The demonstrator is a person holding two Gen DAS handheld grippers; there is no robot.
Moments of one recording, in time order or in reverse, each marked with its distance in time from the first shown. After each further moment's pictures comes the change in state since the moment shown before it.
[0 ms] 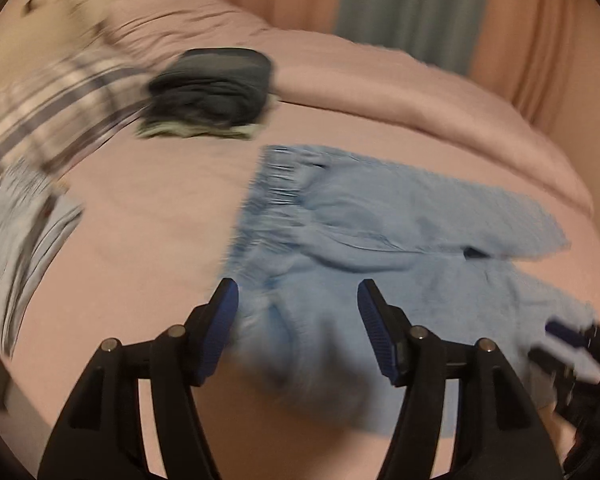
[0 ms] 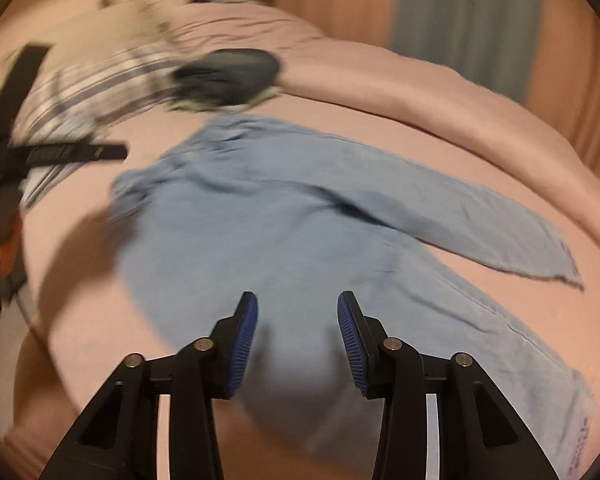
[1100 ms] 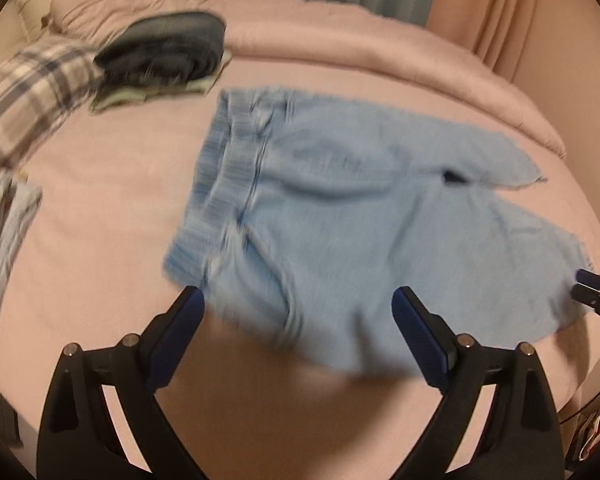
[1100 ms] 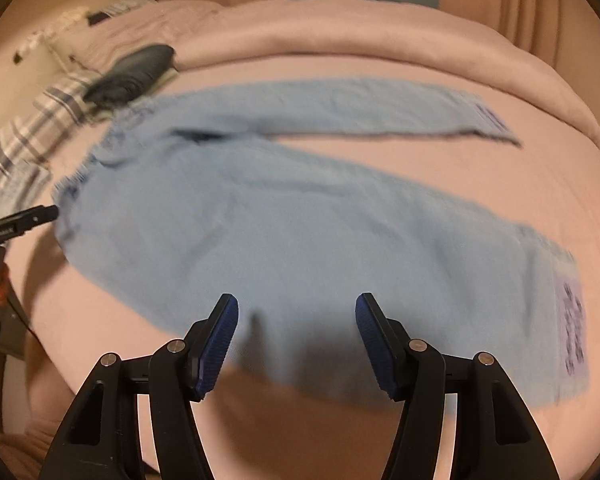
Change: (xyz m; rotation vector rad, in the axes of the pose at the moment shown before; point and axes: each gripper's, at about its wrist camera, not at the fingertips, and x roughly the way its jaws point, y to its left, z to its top) left arm 0.000 0.021 -0.021 0.089 0.106 -0.135; right arm -0.034 -0.105 -0.061 0.256 0.123 -0.036
